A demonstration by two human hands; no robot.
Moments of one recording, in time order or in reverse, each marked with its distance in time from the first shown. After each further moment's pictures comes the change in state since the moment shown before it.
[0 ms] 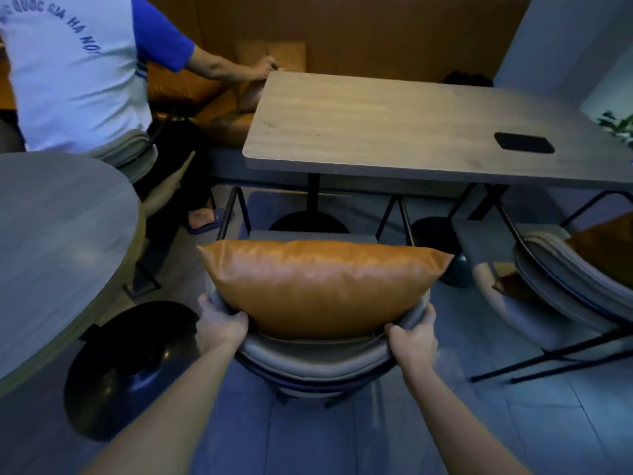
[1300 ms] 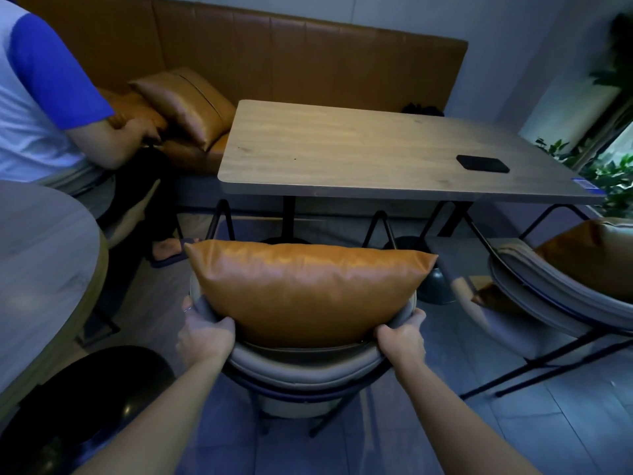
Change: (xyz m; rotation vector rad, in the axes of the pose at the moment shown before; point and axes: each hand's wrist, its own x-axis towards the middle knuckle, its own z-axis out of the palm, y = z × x) left_hand 0.033 0.030 0.007 -0.051 0.008 0.103; right_hand 0.016 -0.035 0.020 -0.081 0.030 0.055
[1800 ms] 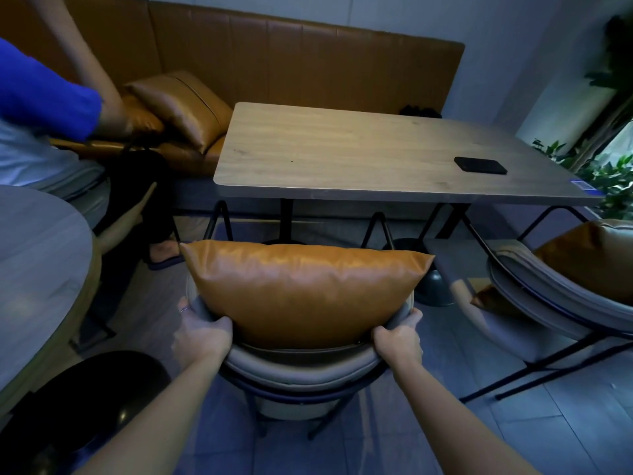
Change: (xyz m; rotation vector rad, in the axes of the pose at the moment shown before) left_hand 0.004 0.010 0.004 0.008 0.034 0.004; right_hand 0.015 0.001 0.005 -0.030 0.003 -0.009
